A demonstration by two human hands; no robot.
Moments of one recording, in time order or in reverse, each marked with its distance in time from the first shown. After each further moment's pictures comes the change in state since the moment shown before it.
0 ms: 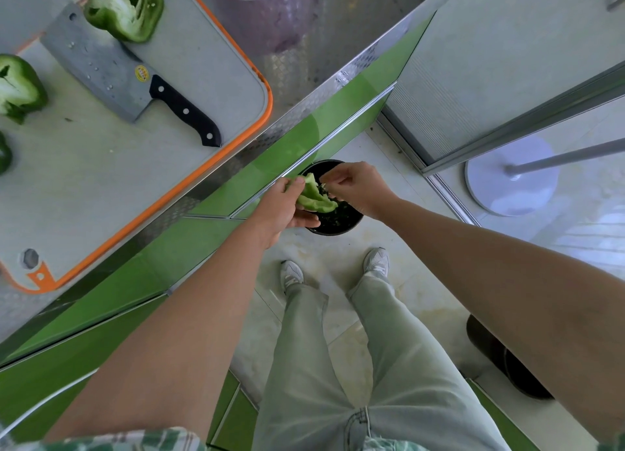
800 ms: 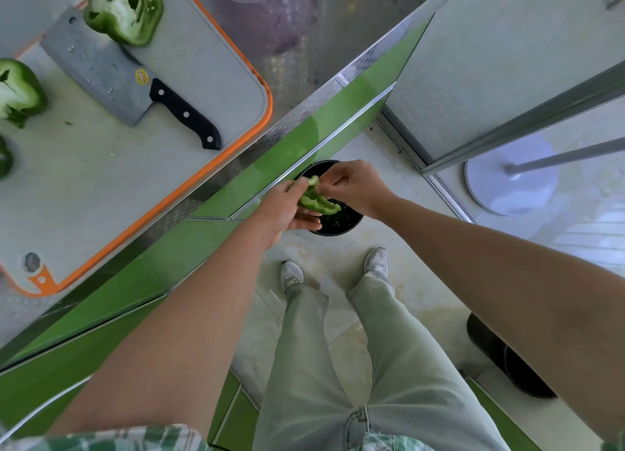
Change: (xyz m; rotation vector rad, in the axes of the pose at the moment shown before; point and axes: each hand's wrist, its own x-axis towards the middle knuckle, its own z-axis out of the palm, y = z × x) left_hand 0.000 0.005 0.001 0.023 -0.033 -0.031; right_hand 0.000 -0.009 -0.002 -0.006 -0.010 -0.038
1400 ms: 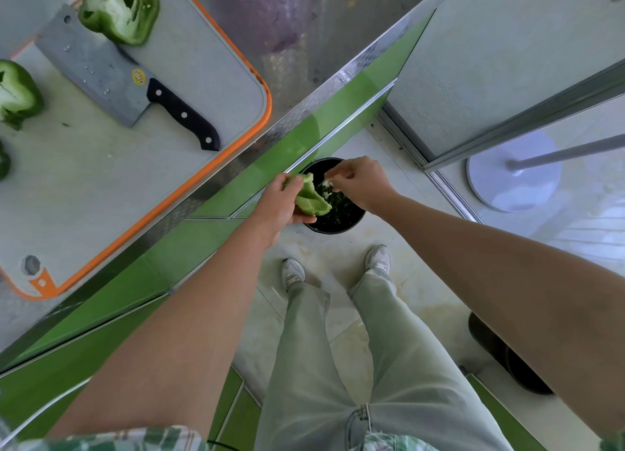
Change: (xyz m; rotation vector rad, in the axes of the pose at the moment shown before) left_hand 0.007 -0.003 -0.002 -0.045 0.086 0.069; right_hand 0.011 0.008 0.001 -0.054 0.085 0.100
